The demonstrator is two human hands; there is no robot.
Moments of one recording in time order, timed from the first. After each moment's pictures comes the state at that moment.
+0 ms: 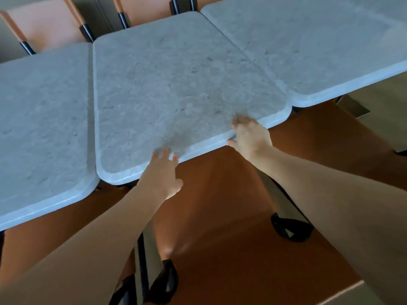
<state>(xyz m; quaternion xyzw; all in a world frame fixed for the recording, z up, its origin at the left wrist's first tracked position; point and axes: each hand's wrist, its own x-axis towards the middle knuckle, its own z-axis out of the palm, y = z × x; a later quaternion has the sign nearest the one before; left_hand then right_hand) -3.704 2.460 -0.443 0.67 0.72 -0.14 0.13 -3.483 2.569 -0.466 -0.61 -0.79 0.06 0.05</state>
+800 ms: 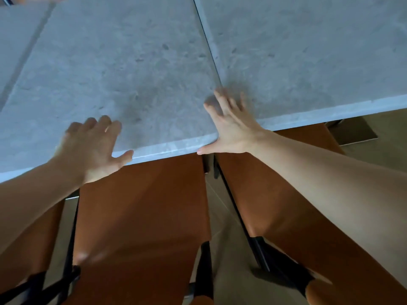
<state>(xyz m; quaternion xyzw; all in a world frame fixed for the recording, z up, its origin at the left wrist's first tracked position) -3.589 2.567 -0.436 0.66 0.73 -0.13 -0.11 -3.313 2.723 -0.473 -0.39 -0.92 0.04 -0.03</state>
